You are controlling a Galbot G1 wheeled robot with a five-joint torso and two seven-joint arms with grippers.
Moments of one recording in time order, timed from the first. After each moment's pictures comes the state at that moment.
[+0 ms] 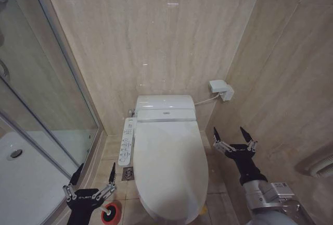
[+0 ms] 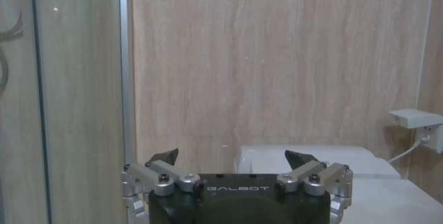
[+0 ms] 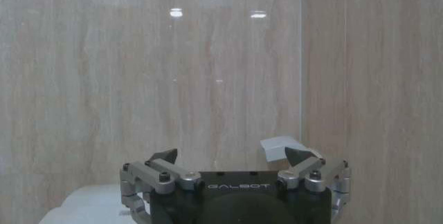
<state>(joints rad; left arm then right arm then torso) 2.10 -1.45 -0.56 -2.50 -0.09 -0.21 -0.07 -1.65 1.49 0.67 2.43 0.17 -0.10 0.00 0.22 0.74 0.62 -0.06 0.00</state>
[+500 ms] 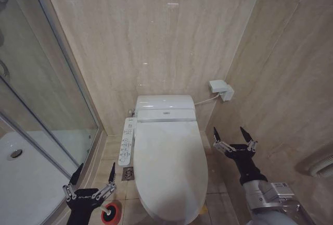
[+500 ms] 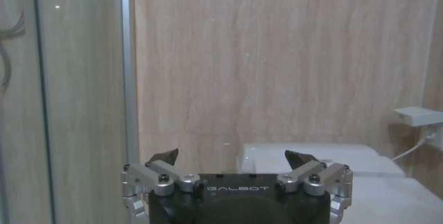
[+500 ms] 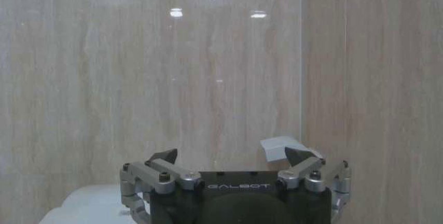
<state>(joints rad) 2.07 -1.44 -0.59 -2.50 -0.12 -0.16 -0.06 -1.65 1.49 0.67 2.43 0.17 -0.10 0.00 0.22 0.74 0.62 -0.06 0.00</state>
